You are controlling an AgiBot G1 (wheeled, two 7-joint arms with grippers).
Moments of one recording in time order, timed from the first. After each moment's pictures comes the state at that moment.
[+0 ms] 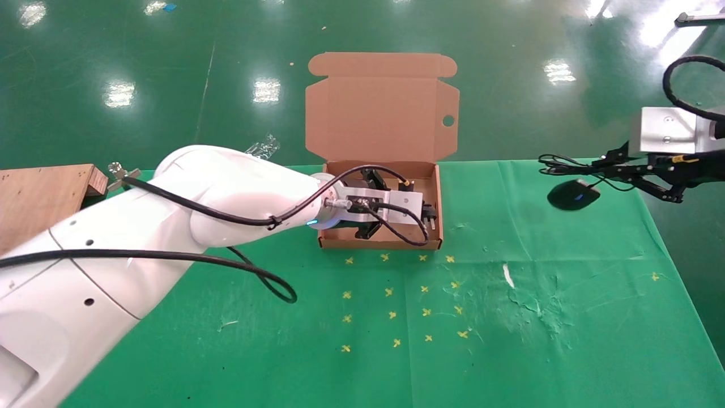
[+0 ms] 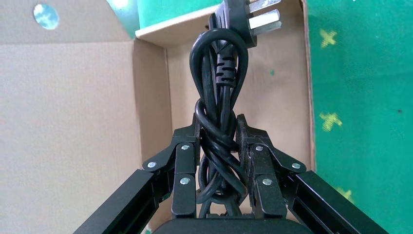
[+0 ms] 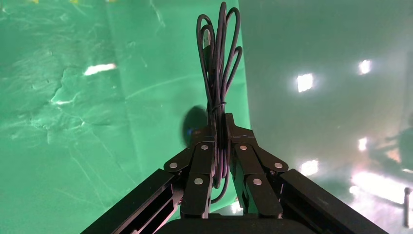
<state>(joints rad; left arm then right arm) -1.57 1.38 1.13 -0.95 2.13 0.83 -0.46 1.84 -0.70 -0.78 0.94 -1.76 -1.39 -0.02</state>
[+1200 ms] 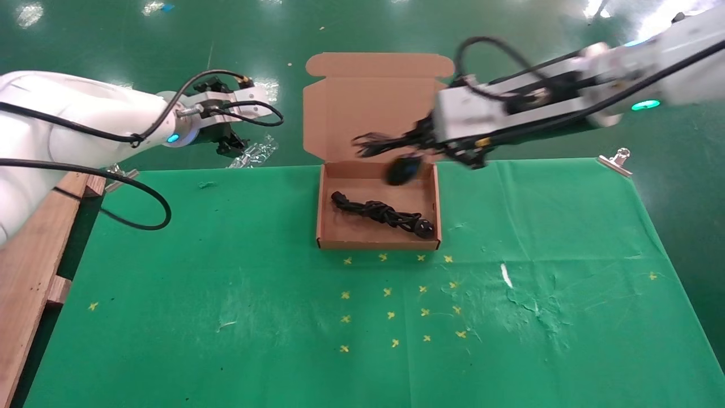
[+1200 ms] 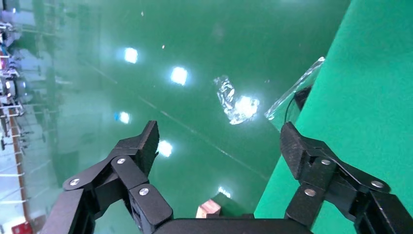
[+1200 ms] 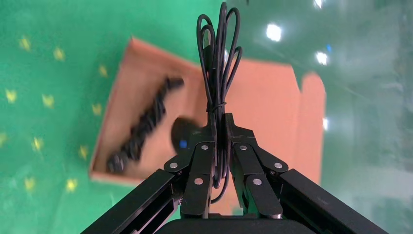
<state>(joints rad) -1.77 1.25 1.32 -0.59 2.13 0.58 -0.66 1.82 -1.04 -0.77 0.89 -1.61 -1.30 -0.20</state>
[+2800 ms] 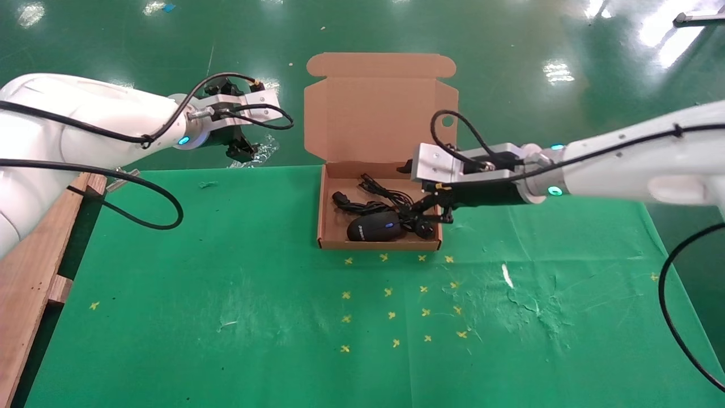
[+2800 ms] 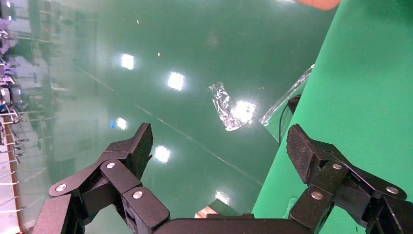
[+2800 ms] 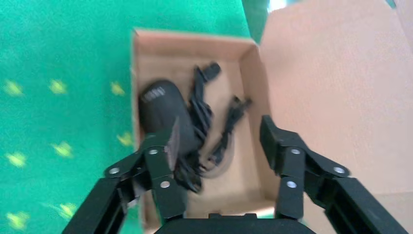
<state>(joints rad) -1.77 1.25 1.32 -0.57 2.12 0.58 -0.64 1.61 -1.15 -0.72 0.62 -1.52 -1.12 -0.24</state>
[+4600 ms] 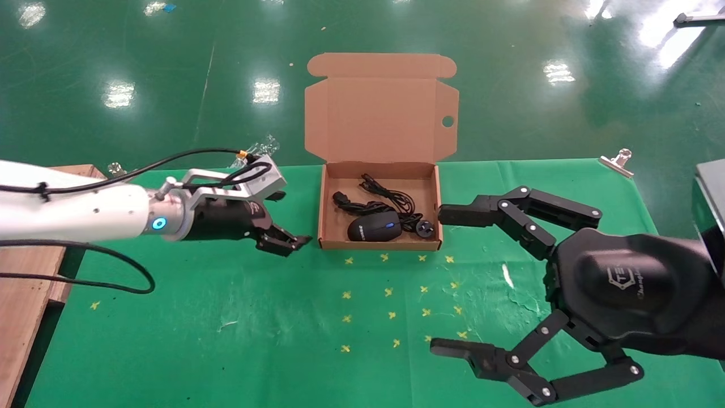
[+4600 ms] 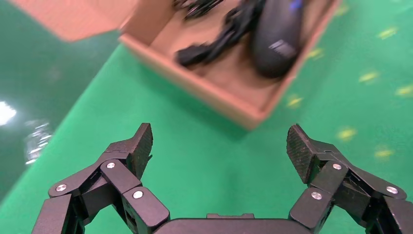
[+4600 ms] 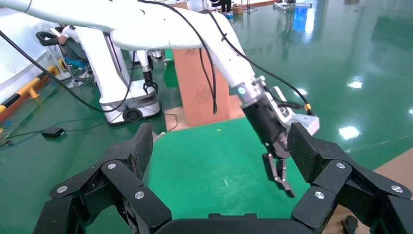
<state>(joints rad) -1.49 0.99 0.90 -0.86 1.56 0.95 -0.46 1.08 -0.62 -0.29 1.27 -0.74 -1.49 0.18</state>
